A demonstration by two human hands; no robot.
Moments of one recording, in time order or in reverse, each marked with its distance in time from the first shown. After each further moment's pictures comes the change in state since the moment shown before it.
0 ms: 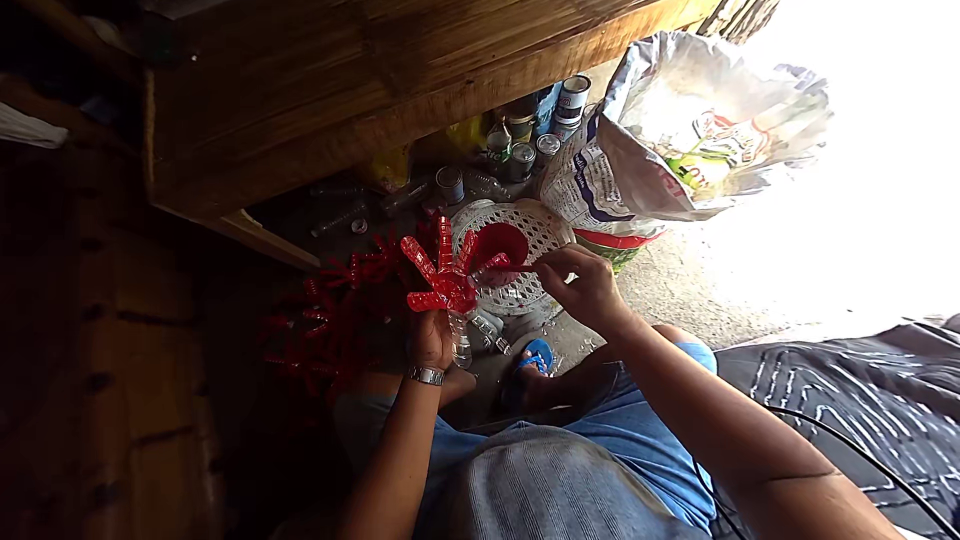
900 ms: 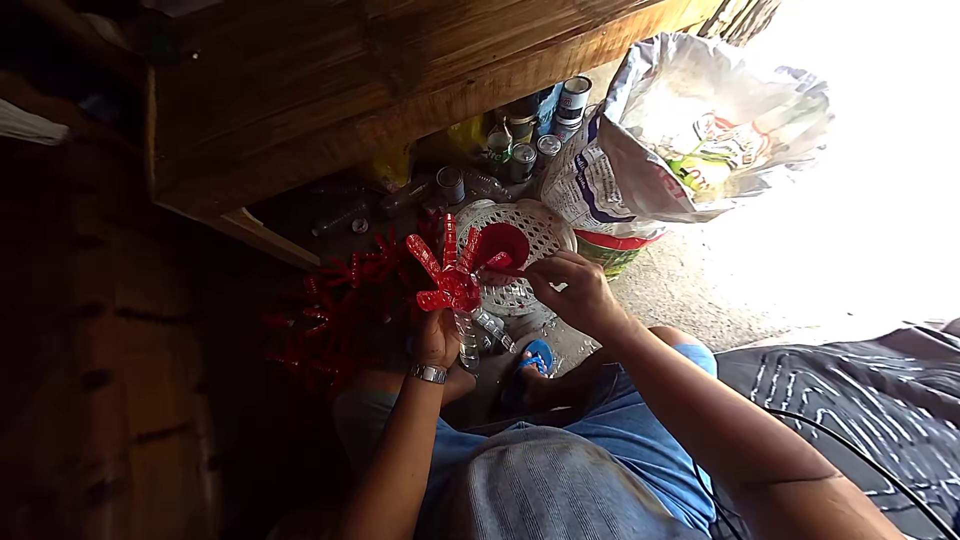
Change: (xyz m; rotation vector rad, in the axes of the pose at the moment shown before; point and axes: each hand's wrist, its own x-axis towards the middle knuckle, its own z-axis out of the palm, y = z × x) left_hand -0.002 0.003 0.010 -0.021 -0.041 0.014; right_hand 0.000 -0.006 0.004 -0.019 -0.066 -0.057
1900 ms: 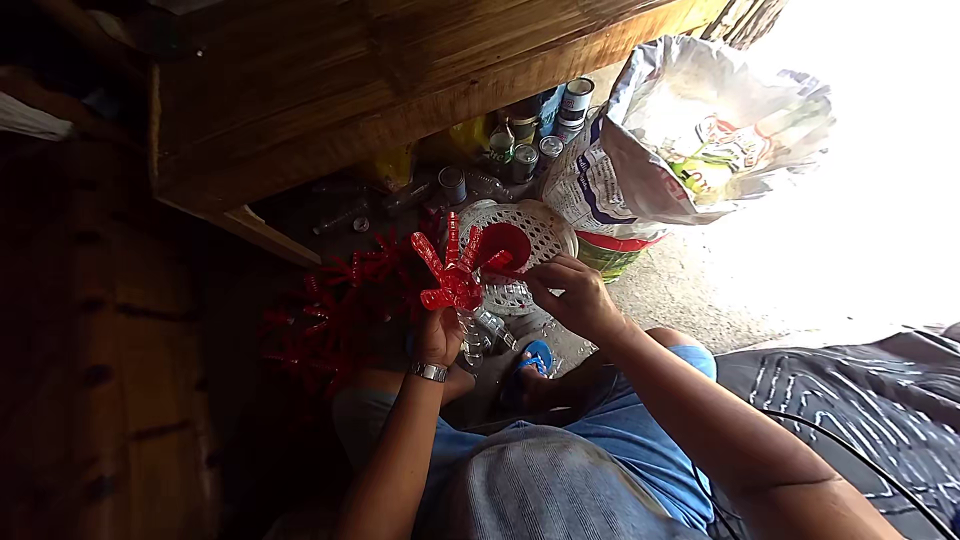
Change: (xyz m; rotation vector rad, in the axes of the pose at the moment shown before) left_hand 0.000 0.002 0.004 -0.030 -0.005 -0.004; right_hand -0.005 0.002 0.005 -0.032 0.003 -0.062
